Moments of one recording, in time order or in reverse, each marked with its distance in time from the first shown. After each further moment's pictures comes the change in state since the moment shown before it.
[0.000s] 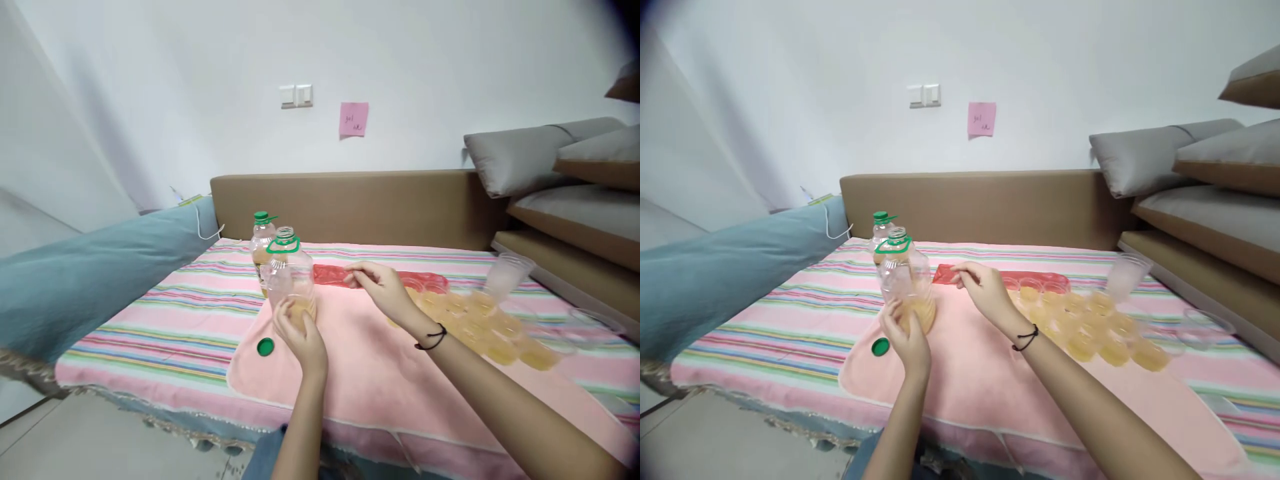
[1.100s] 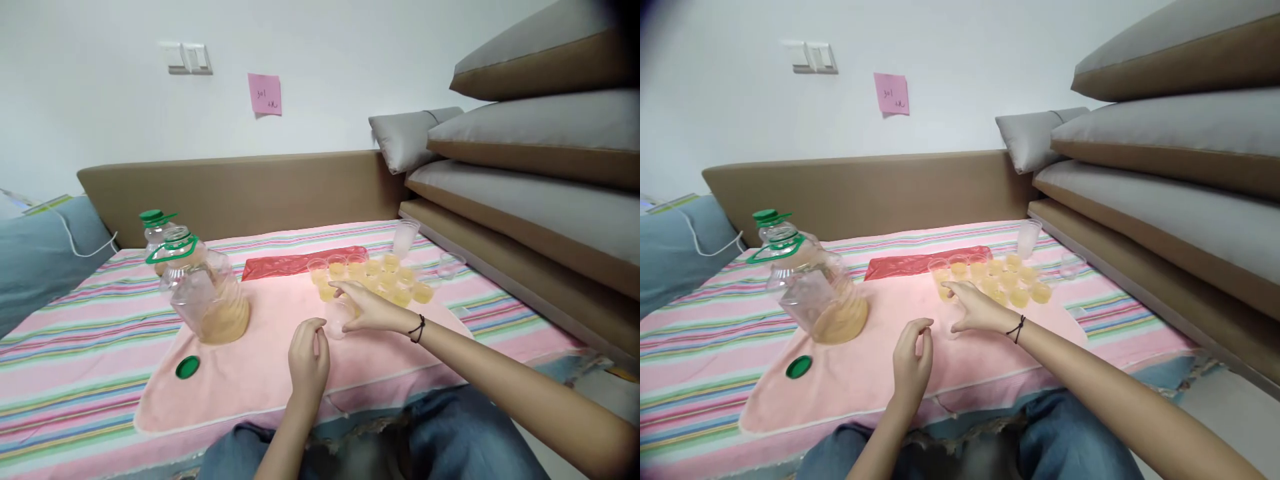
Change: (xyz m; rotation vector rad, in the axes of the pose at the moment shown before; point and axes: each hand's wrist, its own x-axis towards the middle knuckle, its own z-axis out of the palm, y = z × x) left_hand -0.105 0.023 0.031 -0.004 -0.798 0.360; right_hand -0.091 0.046 -0.114 -0.524 -0.350 0.212
